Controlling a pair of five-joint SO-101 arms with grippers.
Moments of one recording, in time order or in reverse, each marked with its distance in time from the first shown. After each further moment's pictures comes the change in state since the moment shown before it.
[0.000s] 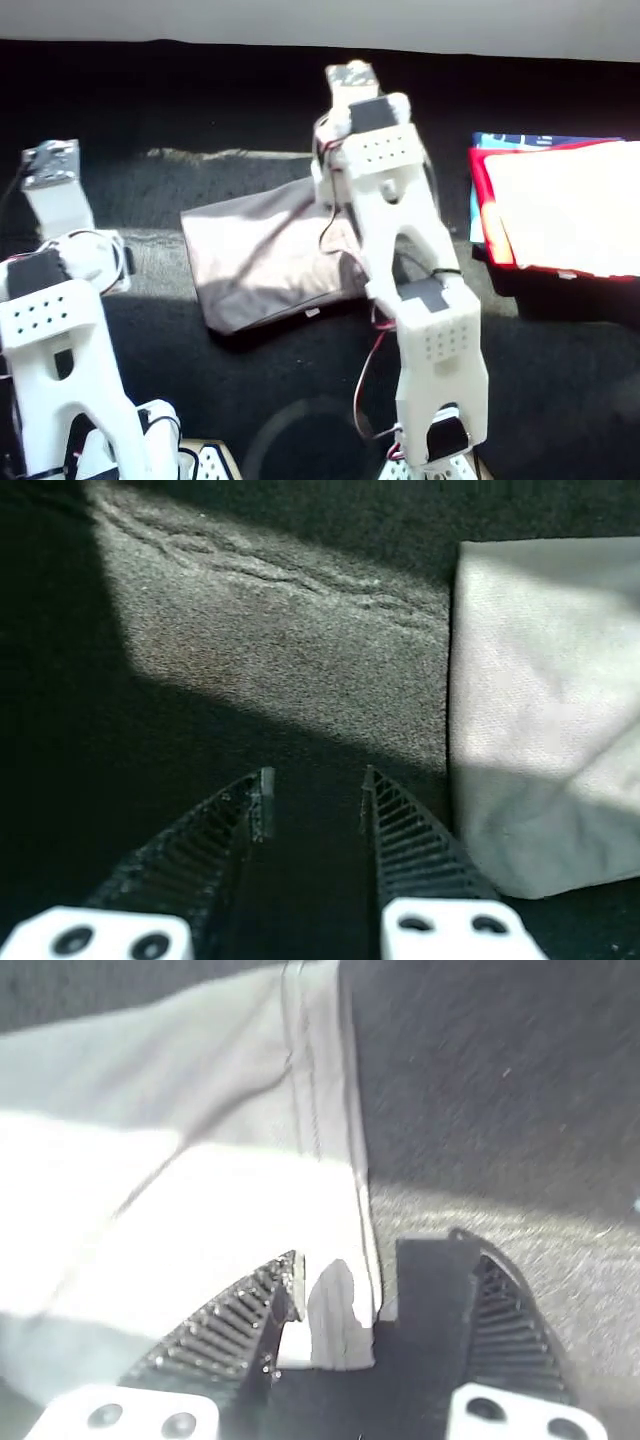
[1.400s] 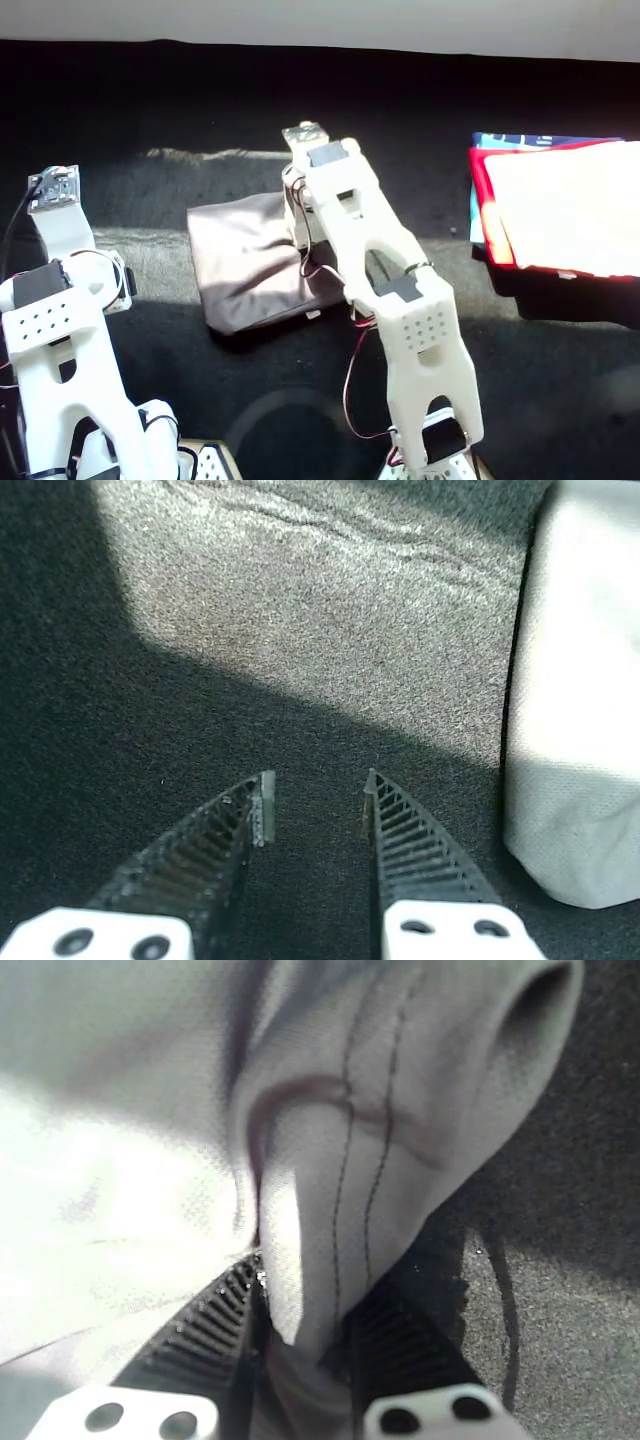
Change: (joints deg) left arm -1.8 0.0 7.9 -3.7 -1.9; right arm -2.5 10.1 13.2 -15.5 6.8
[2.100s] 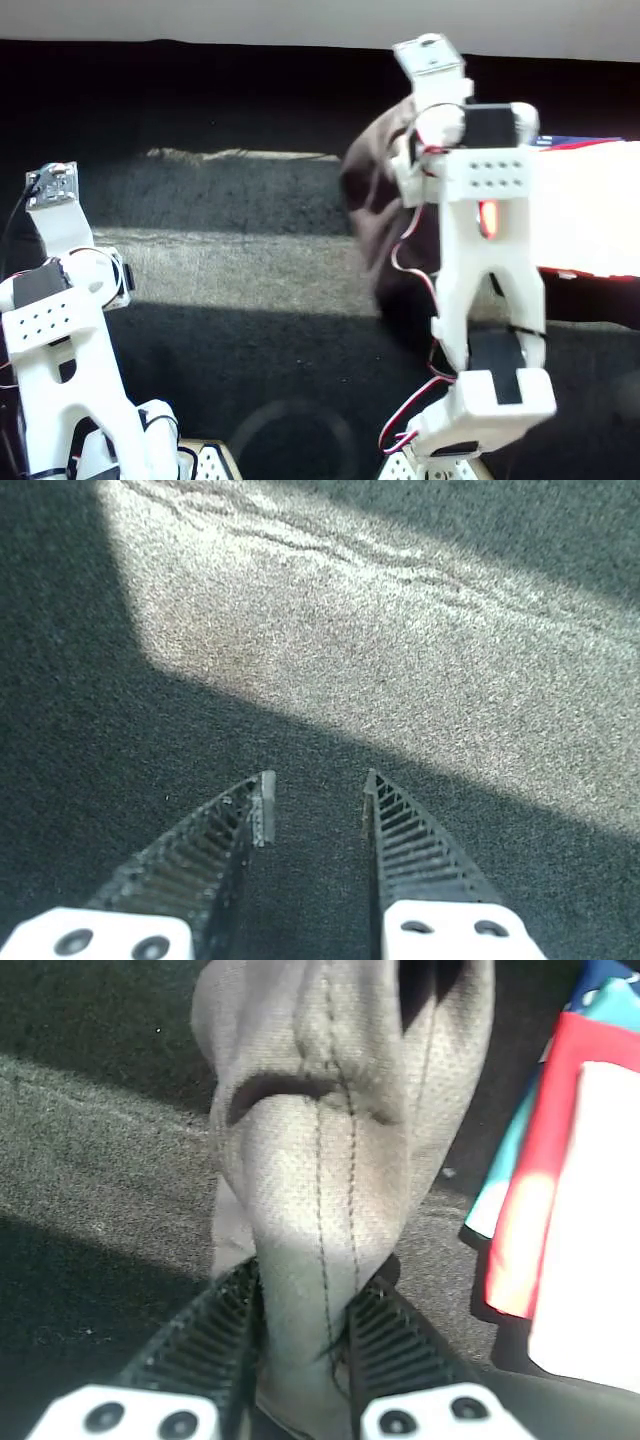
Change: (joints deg) left arm 0.0 0.0 0.0 -2.2 0.0; right arm 20.1 -40.2 0.5 15.5 18.5
